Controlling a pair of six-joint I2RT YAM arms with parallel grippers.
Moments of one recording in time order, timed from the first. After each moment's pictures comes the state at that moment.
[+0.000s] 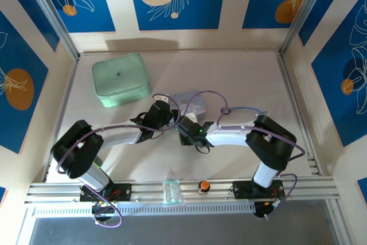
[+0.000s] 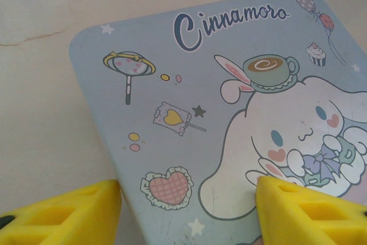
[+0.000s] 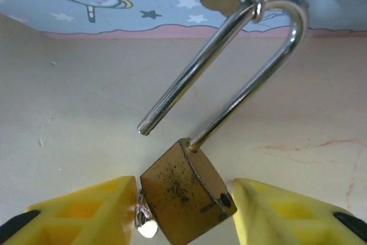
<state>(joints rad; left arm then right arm) -0.77 1.57 0.73 0.16 -0.22 -0.55 0.99 1.69 0.85 -0.31 0.27 0.68</state>
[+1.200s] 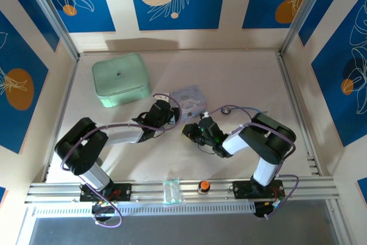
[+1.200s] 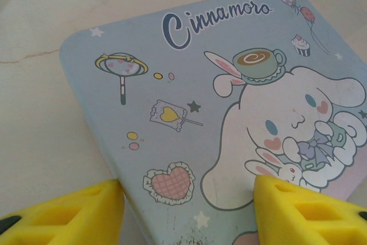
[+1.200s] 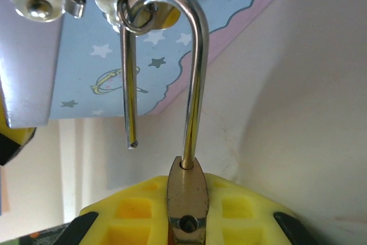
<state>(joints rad) -0.76 1.62 0.73 0.25 -0.24 -0.55 0.81 1.75 0.42 0.79 -0.07 1.25</state>
